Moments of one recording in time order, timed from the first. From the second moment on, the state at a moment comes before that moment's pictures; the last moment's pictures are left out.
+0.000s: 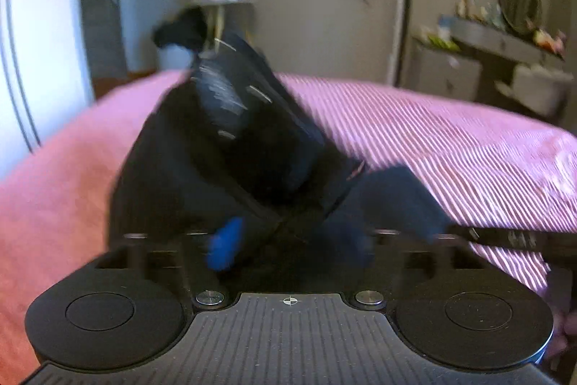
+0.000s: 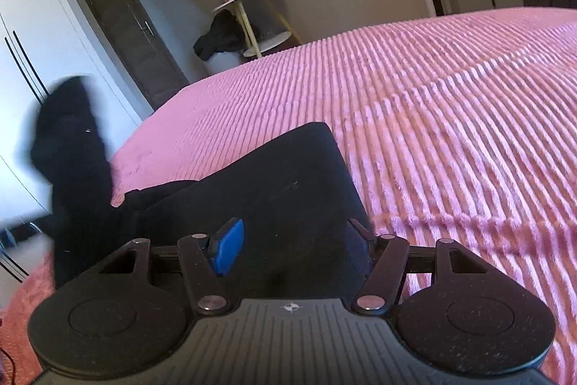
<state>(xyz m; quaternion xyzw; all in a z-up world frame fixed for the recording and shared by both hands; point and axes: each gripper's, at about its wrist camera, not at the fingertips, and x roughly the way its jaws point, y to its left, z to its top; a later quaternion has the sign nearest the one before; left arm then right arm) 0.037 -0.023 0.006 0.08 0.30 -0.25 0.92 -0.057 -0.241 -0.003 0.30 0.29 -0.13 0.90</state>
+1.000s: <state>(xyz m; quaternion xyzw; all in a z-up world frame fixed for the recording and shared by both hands) 0.050 0.097 -0.042 -0.16 0.40 0.03 0.90 0.069 -0.242 -0.067 0.57 0.34 -0.05 0.75</state>
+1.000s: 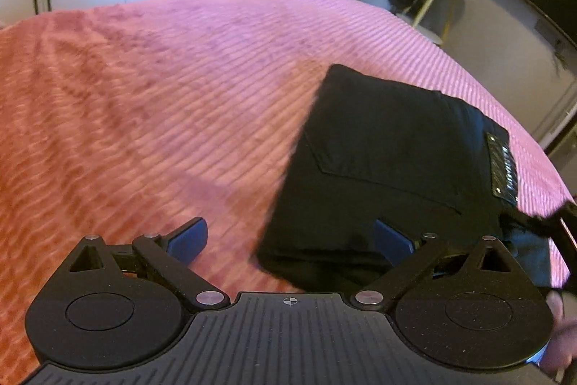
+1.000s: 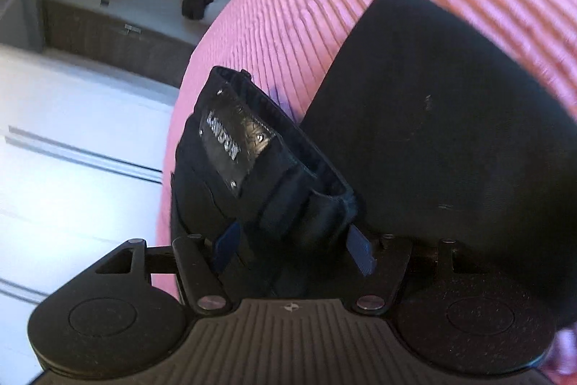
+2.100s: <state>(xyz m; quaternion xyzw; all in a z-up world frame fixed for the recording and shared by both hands) 0.053 0.085 -0.052 -0.15 0.49 0.00 0.86 -0.044 -0.276 -0.044 0.51 0.33 -0.10 0.79</state>
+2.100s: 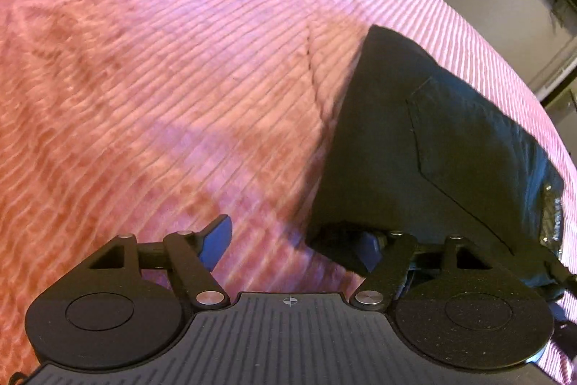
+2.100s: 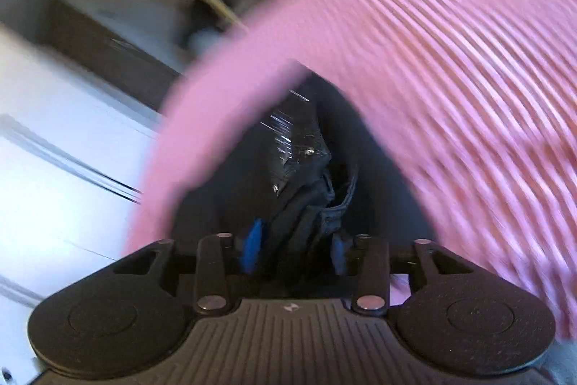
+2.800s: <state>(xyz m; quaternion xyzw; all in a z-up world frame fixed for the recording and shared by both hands) 0.048 0.079 -0.047 -0.13 0.48 -0.01 0.86 -0.005 -0.273 0.012 0.43 0.26 -0.09 0.86</state>
